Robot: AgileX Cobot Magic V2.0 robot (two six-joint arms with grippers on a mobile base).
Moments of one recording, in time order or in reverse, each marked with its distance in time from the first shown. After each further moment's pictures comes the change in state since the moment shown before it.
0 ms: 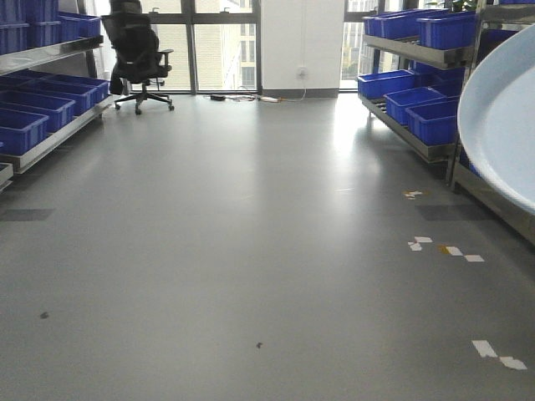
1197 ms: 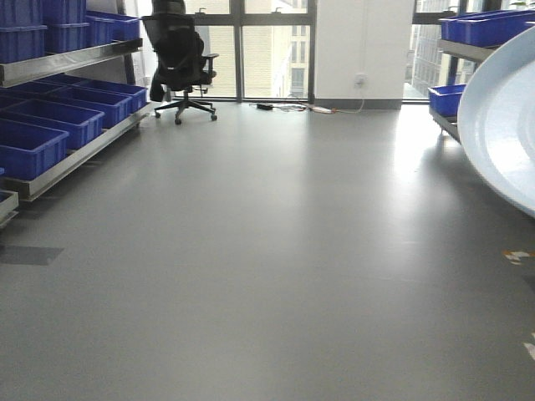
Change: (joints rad) left arm 0.000 0.000 0.000 0.000 0.000 0.000; right arm 0.000 0.003 0.000 0.000 0.000 0.000
